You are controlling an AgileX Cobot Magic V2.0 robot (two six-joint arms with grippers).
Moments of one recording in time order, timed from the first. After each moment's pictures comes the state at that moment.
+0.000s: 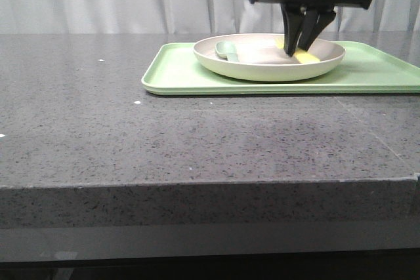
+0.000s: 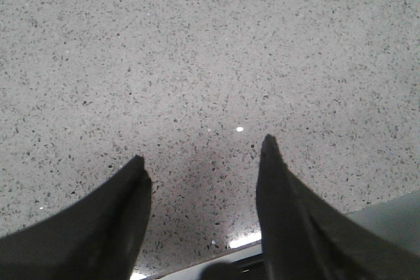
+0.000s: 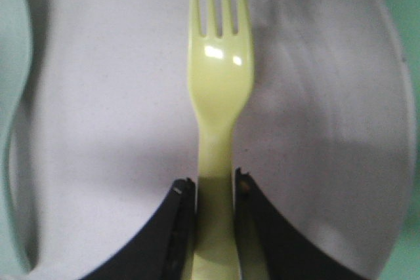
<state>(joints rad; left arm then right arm) -0.15 0.88 -0.82 -0.20 0.87 0.20 0.27 2.14 -2.12 0.03 1.24 0.25</state>
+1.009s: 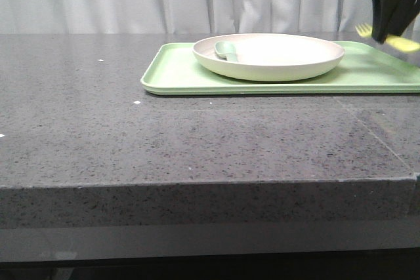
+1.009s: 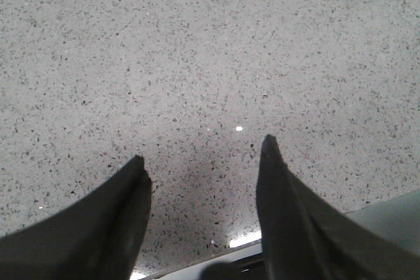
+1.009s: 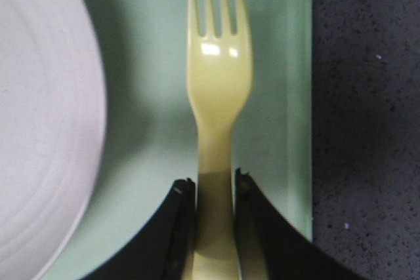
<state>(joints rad) -0.15 0.88 -0.82 -0.20 0.87 0.20 0.05 1.99 -1.90 0.02 1.24 0.15</state>
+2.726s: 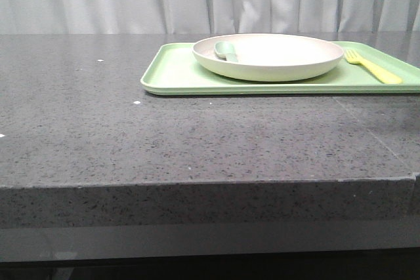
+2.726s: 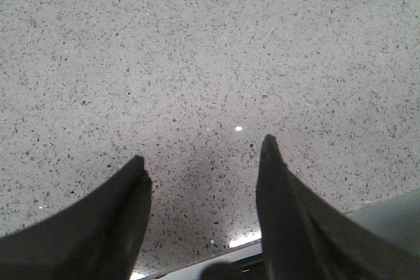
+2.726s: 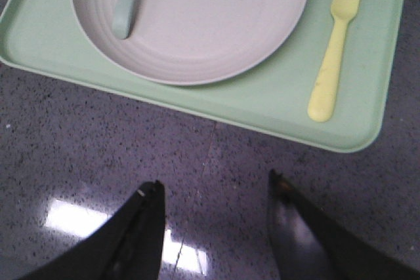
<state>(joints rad) -0.15 0.88 -0.82 -0.20 0.87 0.20 0.30 1.19 -1.27 0.02 1.01 0.10</state>
